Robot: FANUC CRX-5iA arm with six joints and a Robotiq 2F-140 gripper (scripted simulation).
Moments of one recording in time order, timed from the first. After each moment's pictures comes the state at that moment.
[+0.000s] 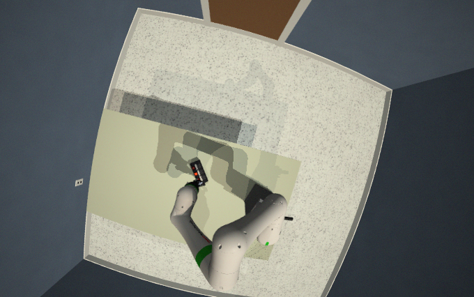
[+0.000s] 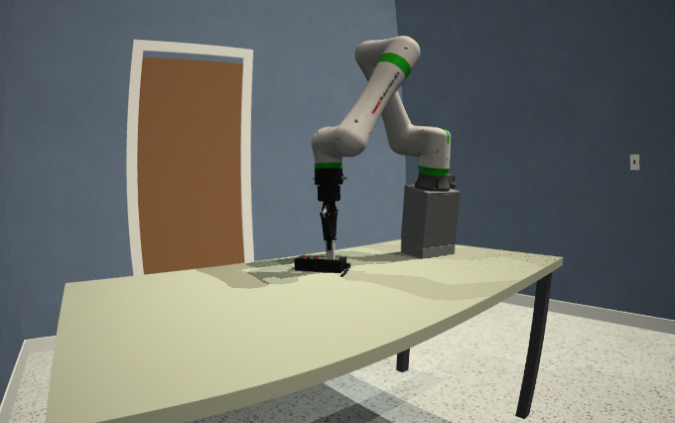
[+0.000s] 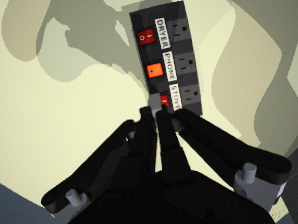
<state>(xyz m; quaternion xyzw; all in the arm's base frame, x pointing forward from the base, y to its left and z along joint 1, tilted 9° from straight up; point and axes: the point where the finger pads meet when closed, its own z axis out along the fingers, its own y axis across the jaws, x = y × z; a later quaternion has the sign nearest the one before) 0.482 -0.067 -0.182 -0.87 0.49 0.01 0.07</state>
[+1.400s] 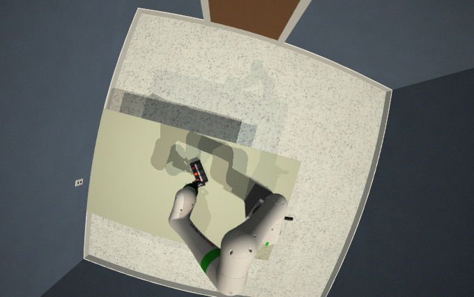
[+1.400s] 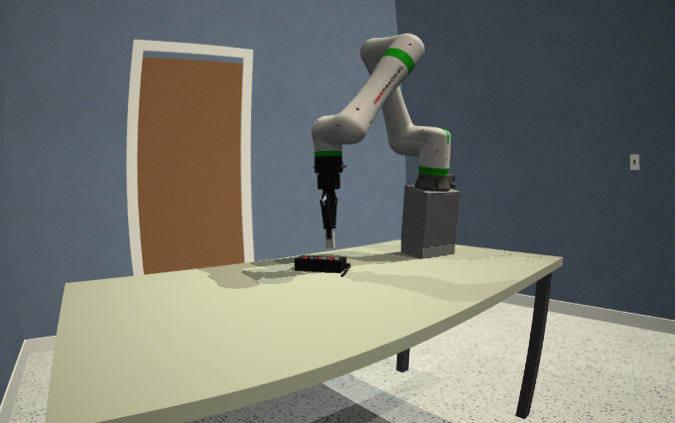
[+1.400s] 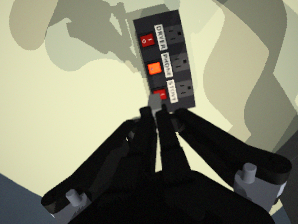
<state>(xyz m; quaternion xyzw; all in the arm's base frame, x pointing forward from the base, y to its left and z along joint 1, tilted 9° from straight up) 0.480 -0.073 -0.144 -0.87 0.49 0.01 0.07</state>
